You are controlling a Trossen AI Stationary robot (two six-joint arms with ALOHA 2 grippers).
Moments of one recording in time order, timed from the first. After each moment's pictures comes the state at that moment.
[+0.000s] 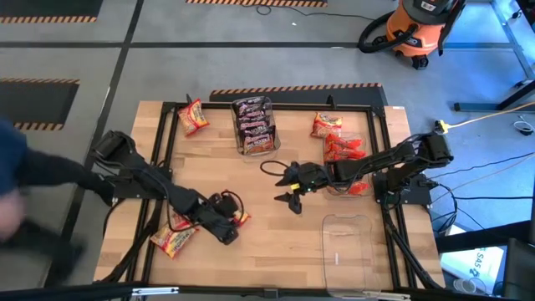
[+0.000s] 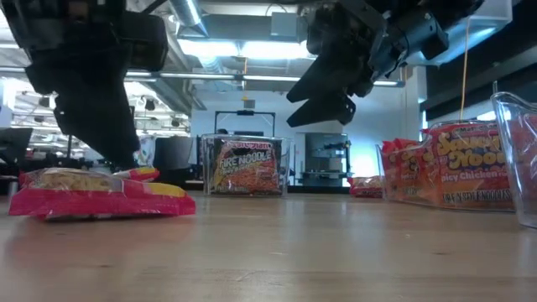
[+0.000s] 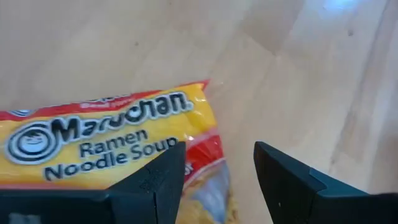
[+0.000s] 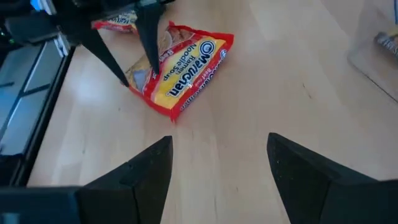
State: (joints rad) left arm -0.55 1.56 0.81 -0.25 -0.33 -1.08; right arm 0.11 1.60 0.84 0.18 -0.04 0.36
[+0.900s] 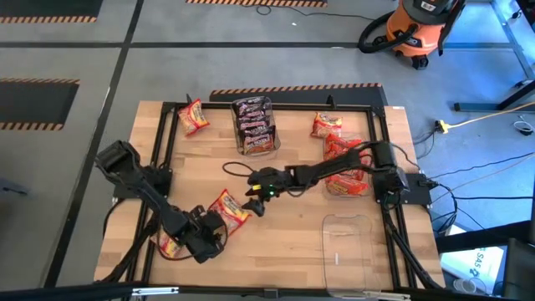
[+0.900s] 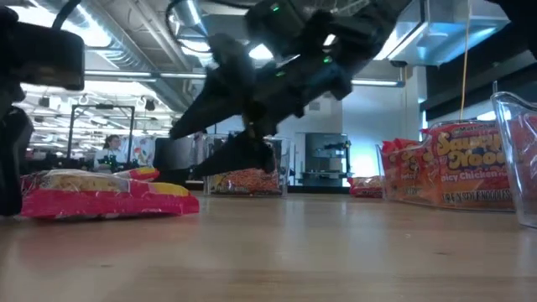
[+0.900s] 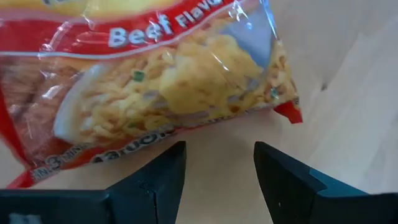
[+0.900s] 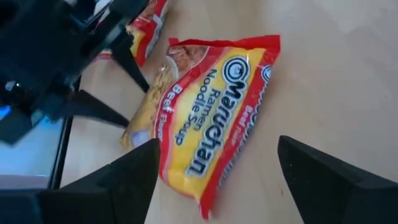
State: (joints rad) left arm -0.77 1.68 0.84 -0.46 -0.40 -1.36; right arm 0.07 2.11 1.28 0.25 -0.21 0.60
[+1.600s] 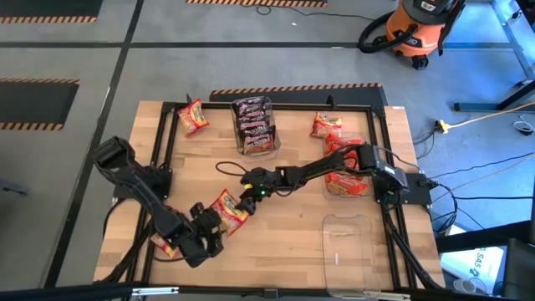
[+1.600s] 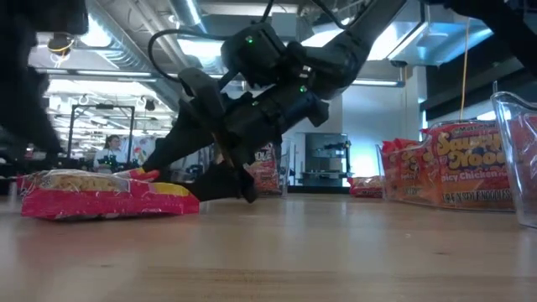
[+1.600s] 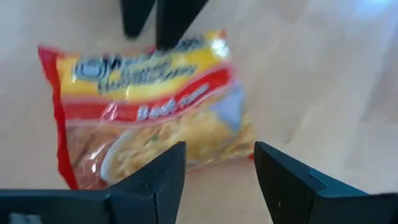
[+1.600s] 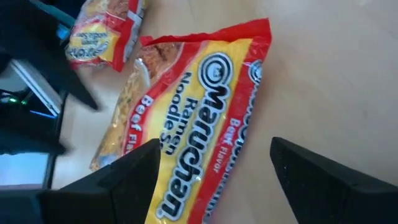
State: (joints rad) left arm -0.82 1.62 0.89 -0.54 -0.63 -1.37; right arm 0.05 2.27 1.40 0.28 -0.26 0.68
